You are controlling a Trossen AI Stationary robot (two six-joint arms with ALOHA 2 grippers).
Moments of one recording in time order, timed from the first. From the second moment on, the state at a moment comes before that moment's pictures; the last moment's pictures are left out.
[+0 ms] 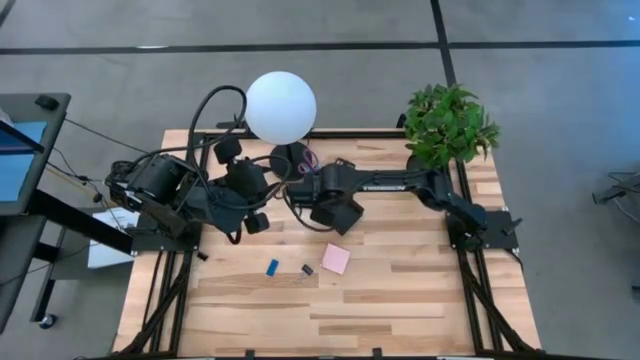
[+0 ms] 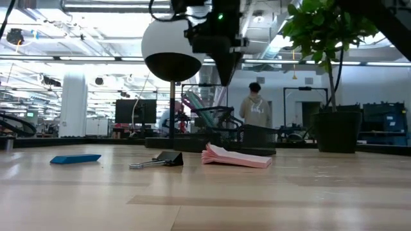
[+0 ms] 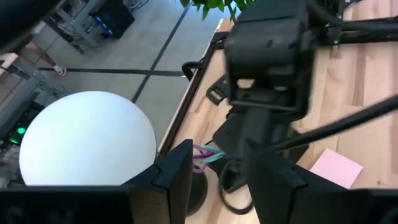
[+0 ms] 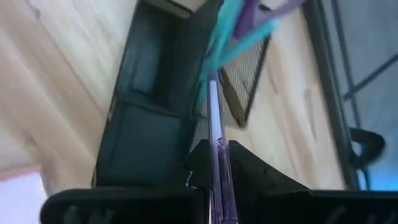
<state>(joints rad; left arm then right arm) -0.39 1.68 2.35 -1.57 -0.83 -0.31 0.01 2.27 2.26 -1.57 0.44 0.39</state>
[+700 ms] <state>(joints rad) -0.39 1.68 2.35 -1.57 -0.83 -0.24 -0.04 2.30 2.29 -1.53 0.48 0.17</state>
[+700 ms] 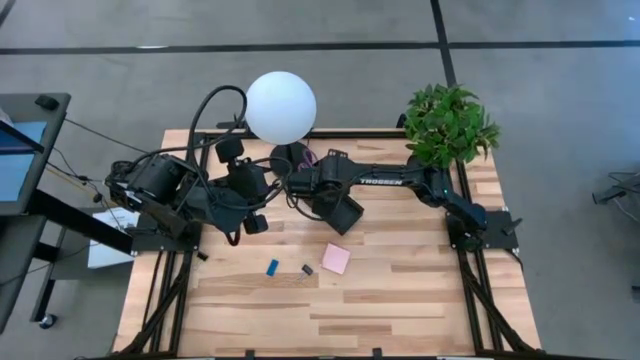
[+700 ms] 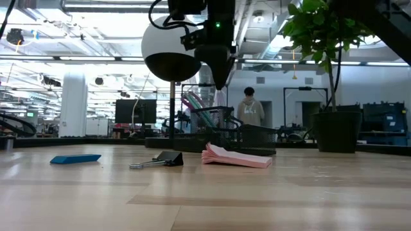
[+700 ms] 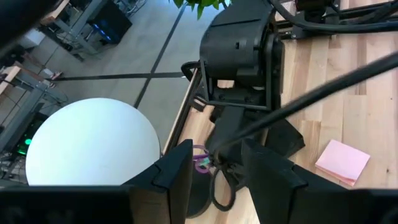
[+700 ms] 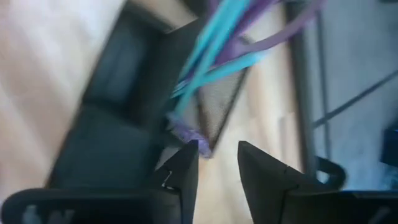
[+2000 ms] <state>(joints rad) -0.49 1.65 2.13 -1.57 -0.74 -0.57 0.78 2.29 2.33 -1.57 1.00 1.08</state>
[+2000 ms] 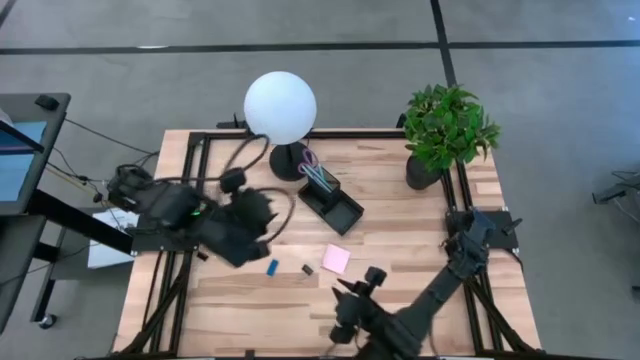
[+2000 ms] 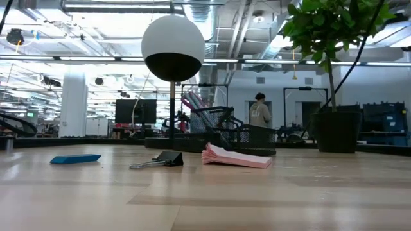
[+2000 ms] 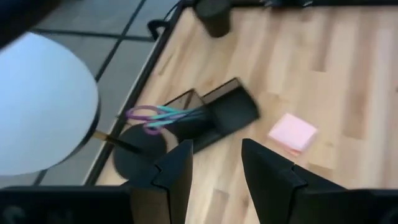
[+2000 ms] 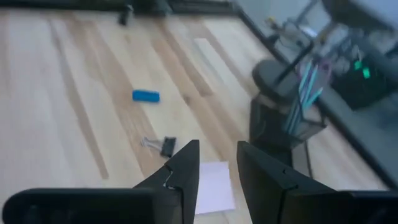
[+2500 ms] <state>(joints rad) -0.74 1.25 1.43 -1.57 -0.88 -1.26 0.81 2.07 2.33 -1.57 1.21 0.94</state>
